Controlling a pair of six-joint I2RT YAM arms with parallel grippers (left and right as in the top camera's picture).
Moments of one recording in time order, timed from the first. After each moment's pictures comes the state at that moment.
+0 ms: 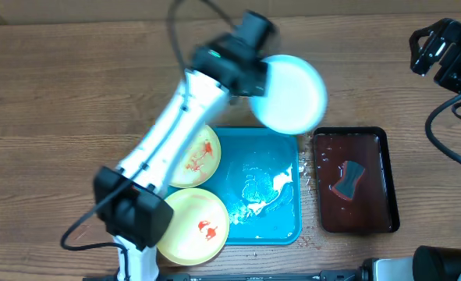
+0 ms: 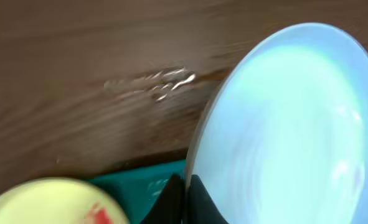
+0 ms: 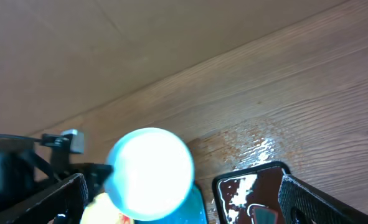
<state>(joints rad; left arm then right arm) -0.51 1.99 2.01 -1.10 -0.01 -0.38 -0.09 1.59 2.55 -1.64 -0.16 0.36</state>
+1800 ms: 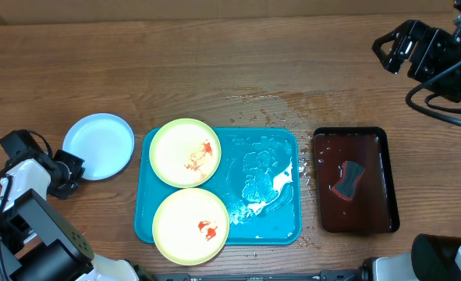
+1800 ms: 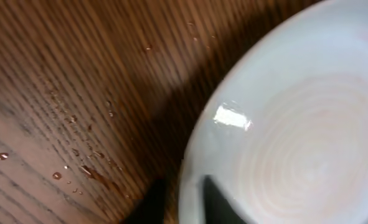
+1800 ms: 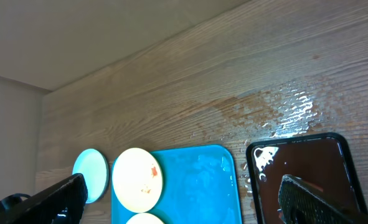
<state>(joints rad) 0.67 1.72 0.96 -0.55 0.13 -0.50 -0.09 1.64 2.43 -1.64 -0.38 0.33</state>
